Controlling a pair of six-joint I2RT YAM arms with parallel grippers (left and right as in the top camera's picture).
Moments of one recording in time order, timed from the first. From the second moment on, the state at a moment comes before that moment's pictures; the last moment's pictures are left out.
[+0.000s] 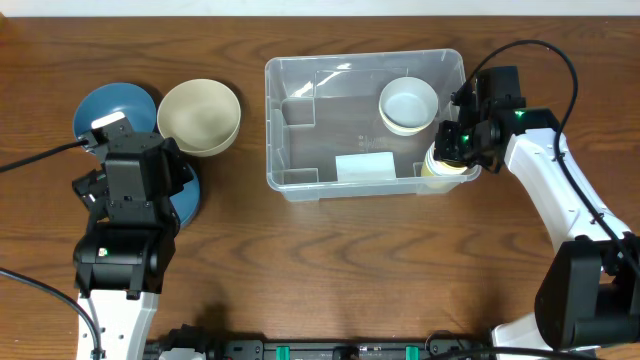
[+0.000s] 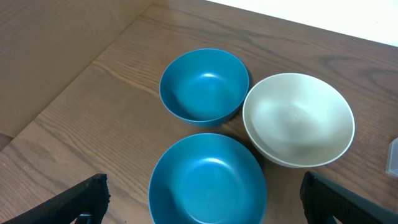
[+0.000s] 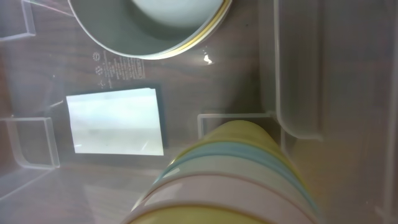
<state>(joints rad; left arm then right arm) -0.06 0.97 1.02 -0.76 -0.53 -0.30 0.08 1.70 1.24 -0.77 -0.25 0.24</state>
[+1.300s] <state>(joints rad) -0.06 0.97 1.02 -0.76 -0.53 -0.30 0.08 1.77 1.74 -1.29 -0.24 0.22</state>
